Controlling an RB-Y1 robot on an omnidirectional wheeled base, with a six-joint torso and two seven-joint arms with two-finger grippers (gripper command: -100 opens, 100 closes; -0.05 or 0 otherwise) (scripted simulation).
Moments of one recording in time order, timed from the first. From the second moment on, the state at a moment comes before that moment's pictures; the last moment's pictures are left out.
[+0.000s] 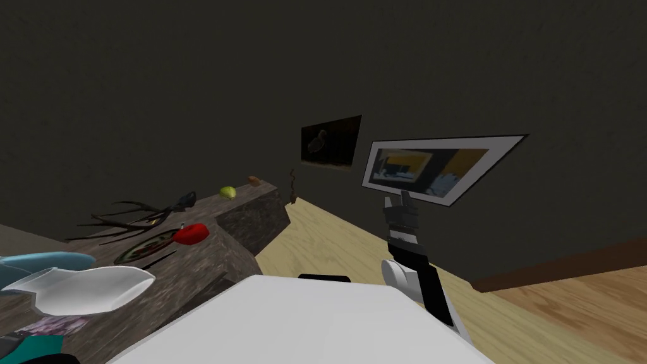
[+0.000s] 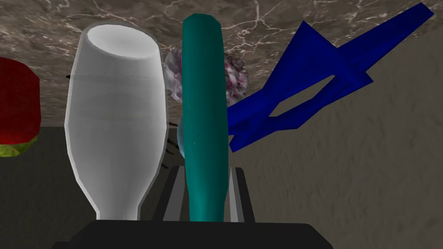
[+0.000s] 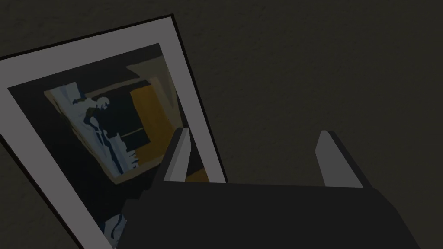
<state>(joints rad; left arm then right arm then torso) 1.23 0.98 0.56 -1.69 0.23 0.61 0.00 0.48 0.01 -0.05 -2.32 -0.11 -0.37 0.00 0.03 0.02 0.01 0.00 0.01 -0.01</state>
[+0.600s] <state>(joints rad) 1.23 1.10 0.59 -1.58 0.34 0.65 0.02 0.48 0.01 -0.05 -2.32 -0.11 -0.37 0.00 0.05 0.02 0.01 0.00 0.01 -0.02</state>
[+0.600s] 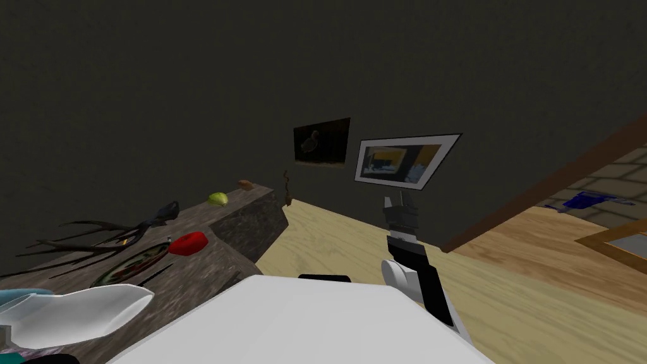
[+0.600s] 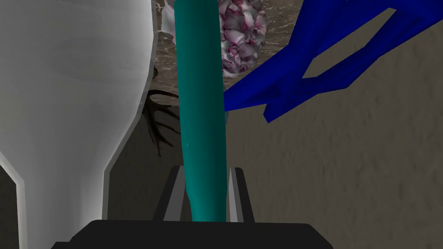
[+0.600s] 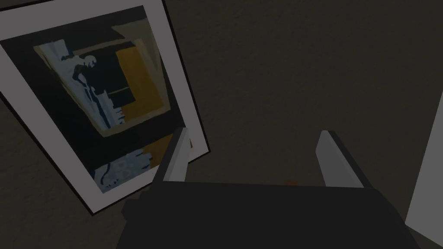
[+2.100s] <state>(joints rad) 1.18 1.34 0.62 -1.47 0.50 0.66 -0.01 0.48 0.01 -0.05 -2.32 -0.11 -0.37 0.00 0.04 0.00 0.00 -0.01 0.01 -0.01</state>
